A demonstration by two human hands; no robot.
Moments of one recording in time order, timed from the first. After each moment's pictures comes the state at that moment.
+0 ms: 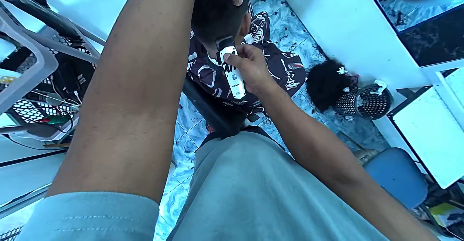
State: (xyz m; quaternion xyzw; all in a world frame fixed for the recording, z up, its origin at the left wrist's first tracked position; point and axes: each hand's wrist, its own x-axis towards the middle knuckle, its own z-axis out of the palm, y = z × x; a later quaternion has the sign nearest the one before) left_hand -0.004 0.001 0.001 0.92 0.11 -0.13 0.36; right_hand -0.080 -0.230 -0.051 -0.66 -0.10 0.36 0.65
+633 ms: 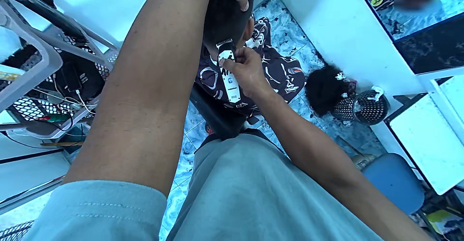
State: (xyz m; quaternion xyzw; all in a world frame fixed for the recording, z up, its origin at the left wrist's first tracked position) left_hand -0.041 -0.033 0.015 0.82 0.14 -0.06 0.56; right_hand -0.093 -0.221 -0.043 -0.73 -0.11 0.31 0.60
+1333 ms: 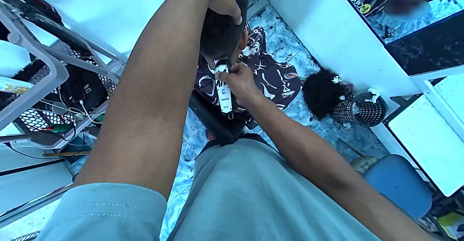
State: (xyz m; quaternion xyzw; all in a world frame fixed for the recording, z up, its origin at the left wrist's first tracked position) left_hand -0.028 -0.047 0.090 0.94 0.18 -0.20 0.19; right_hand -0.106 -0.218 -0.037 -0.74 -0.03 0.34 0.58
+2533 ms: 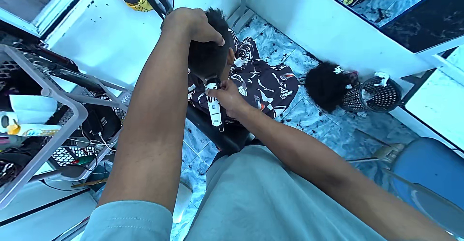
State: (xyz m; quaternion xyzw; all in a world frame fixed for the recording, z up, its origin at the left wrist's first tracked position) left_hand -0.011 -0.025 0.078 0.95 0.17 -0.25 0.11; right_hand -0.116 -0.202 -0.043 -0.66 0.03 0.38 0.65
